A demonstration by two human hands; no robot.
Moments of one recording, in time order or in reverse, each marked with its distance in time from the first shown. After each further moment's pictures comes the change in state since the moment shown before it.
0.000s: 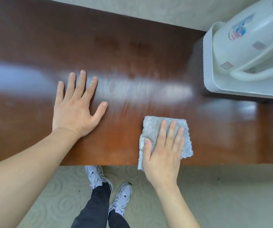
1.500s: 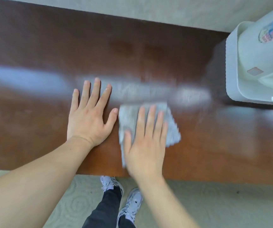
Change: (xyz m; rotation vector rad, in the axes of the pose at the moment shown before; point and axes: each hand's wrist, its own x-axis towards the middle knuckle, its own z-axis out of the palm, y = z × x) left_hand 0.001 -0.001 0.004 0.019 0.002 -0.019; right_hand 0.036 -0.086 0.005 0.068 0.017 -0.212
